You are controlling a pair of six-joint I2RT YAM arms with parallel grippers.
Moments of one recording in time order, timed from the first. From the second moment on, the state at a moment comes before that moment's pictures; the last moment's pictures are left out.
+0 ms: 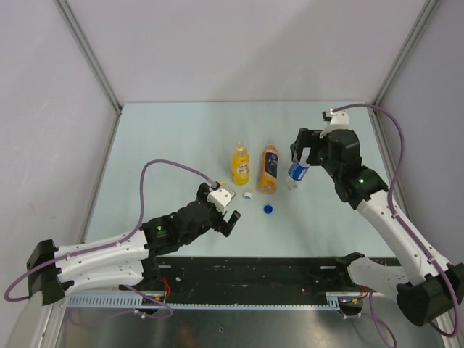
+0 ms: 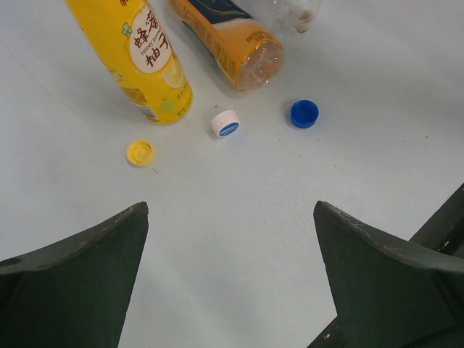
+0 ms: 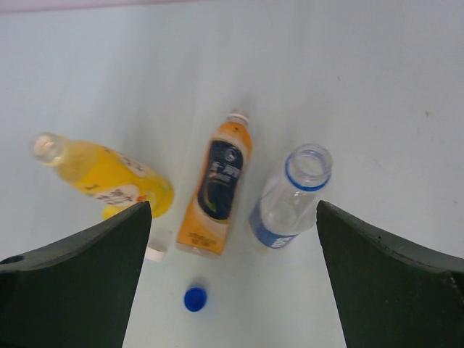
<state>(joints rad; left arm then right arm) -1.14 0.89 0.56 -0.09 -0.40 -0.08 0.43 1.07 1.05 -0.35 0.19 0.28</state>
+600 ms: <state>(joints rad) -1.14 0.94 0.56 -0.09 -0.41 -0.09 0.40 1.00 1.05 -0.31 0.06 0.32</state>
